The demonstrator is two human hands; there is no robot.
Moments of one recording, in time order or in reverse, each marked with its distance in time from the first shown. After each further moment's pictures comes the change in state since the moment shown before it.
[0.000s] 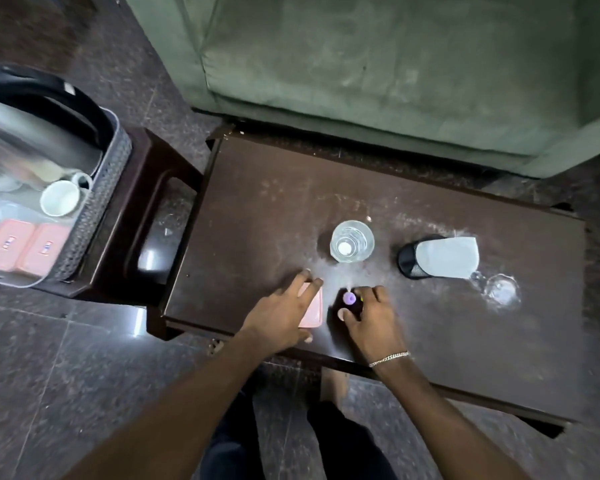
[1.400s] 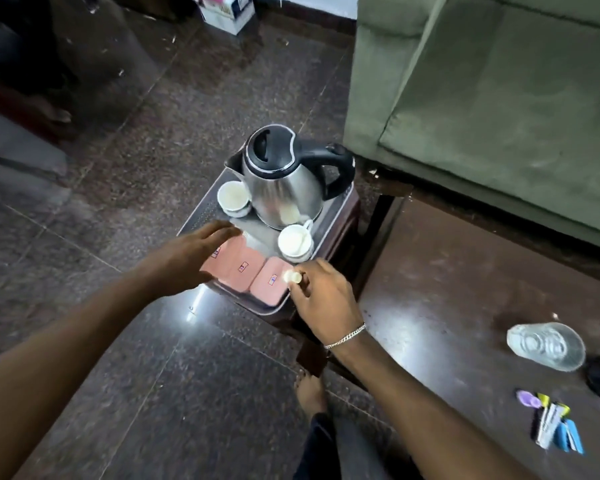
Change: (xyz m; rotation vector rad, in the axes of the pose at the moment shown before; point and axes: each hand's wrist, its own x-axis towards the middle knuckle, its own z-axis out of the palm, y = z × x) left_hand -0.228 -0.431 -0.220 0.054 0.216 -0.210; right_hand -0.005 -0.440 0.087 0.217 -0.022 -0.663
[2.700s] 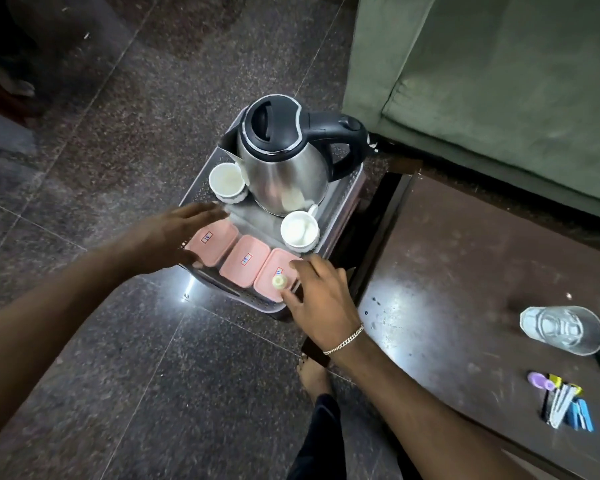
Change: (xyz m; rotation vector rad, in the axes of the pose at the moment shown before) left_hand 0.023 -0.054 -0.001 -0.025 -0.097 0.027; right_hand 0.003 0.006 0.046 -0.214 -0.075 -0.020
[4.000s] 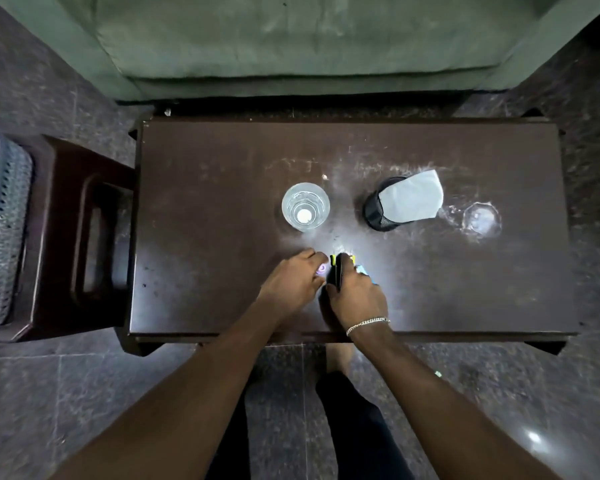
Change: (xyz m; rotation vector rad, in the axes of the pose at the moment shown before) left_hand 0.150 0.587 0.253 -0.205 -0.118 0.359; right_hand -0.303 0.384 -0.086 0.017 0.058 0.827
